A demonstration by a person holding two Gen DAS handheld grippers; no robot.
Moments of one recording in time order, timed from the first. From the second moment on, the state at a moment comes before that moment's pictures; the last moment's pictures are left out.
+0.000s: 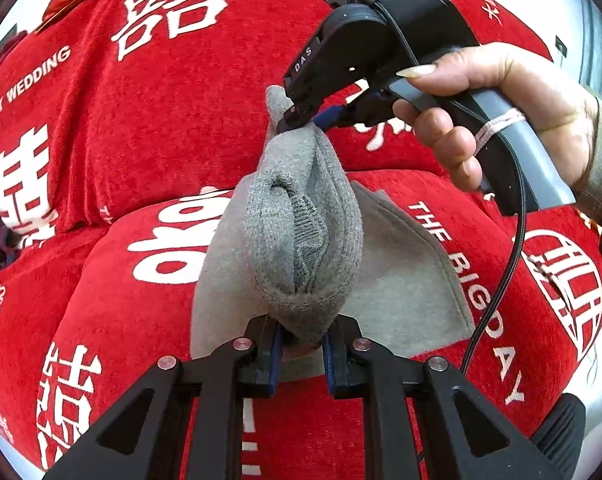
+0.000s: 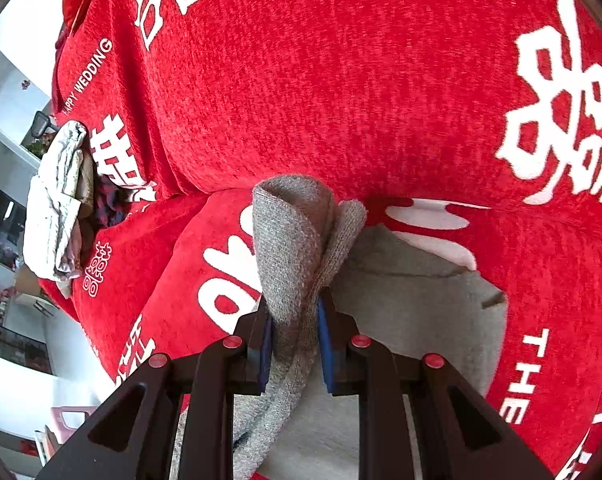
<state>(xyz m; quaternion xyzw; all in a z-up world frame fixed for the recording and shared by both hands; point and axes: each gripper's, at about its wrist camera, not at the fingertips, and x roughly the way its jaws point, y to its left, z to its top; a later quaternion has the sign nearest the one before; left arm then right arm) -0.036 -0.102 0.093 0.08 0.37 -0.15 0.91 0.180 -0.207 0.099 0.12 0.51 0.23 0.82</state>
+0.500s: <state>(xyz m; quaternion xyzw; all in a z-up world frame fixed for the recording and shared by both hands) -0.040 -0.153 0.080 0.12 0.38 -0.16 0.90 0.173 -0.256 0.085 0.14 0.50 0.23 0.82</state>
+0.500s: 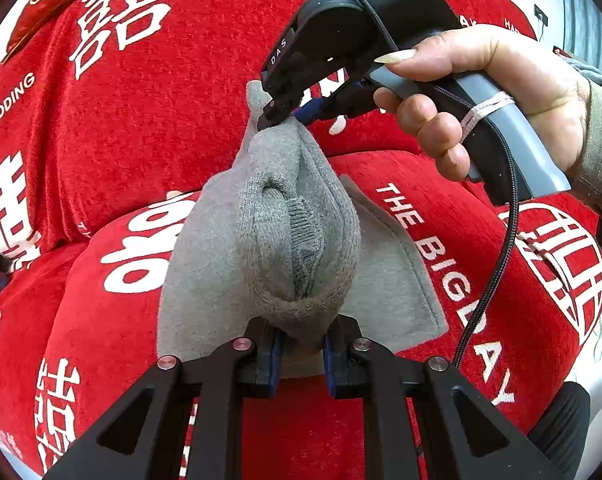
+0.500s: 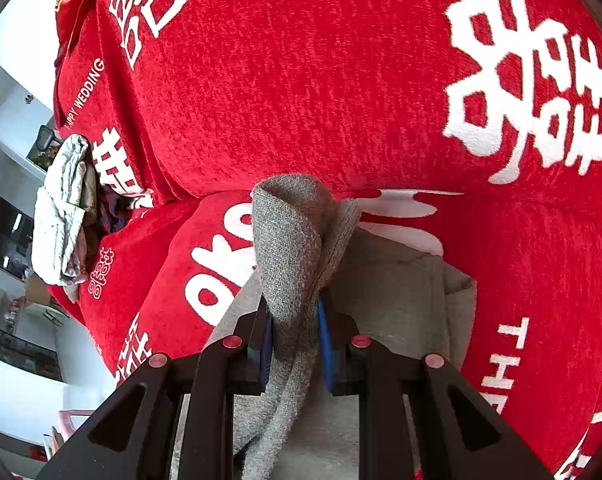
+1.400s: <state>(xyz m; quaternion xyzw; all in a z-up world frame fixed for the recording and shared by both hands) -0.033 -0.220 0.037 0.18 0.41 -0.18 0.87 0.177 -0.317 0.030 0.17 0.51 0.22 0.82</state>
